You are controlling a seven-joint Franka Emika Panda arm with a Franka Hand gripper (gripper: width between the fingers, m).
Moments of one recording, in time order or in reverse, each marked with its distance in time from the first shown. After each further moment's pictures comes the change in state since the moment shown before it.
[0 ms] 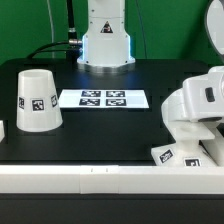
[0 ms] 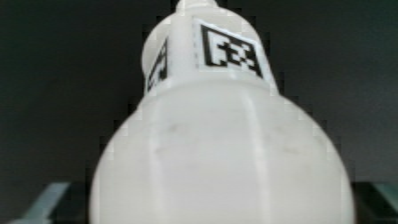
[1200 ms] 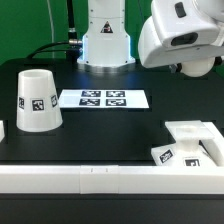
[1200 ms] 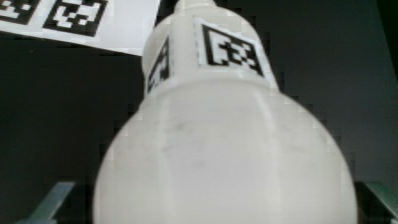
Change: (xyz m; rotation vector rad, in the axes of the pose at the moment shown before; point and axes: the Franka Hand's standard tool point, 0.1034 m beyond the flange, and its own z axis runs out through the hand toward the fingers) arm -0.071 0.040 -0.090 0.114 0.118 -0.062
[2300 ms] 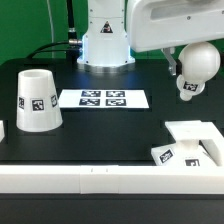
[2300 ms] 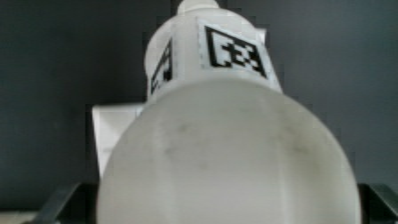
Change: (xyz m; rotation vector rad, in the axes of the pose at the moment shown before) arm 0.031 0.022 -0.058 0.004 0.790 0.039
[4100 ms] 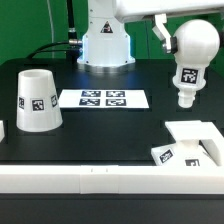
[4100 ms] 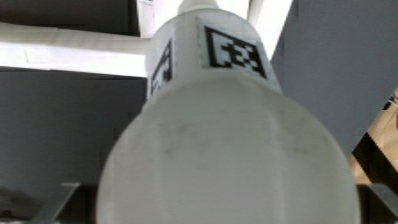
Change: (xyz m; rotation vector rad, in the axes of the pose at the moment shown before) arm 0.041 0.017 -0.043 -0.049 0.401 -0.095
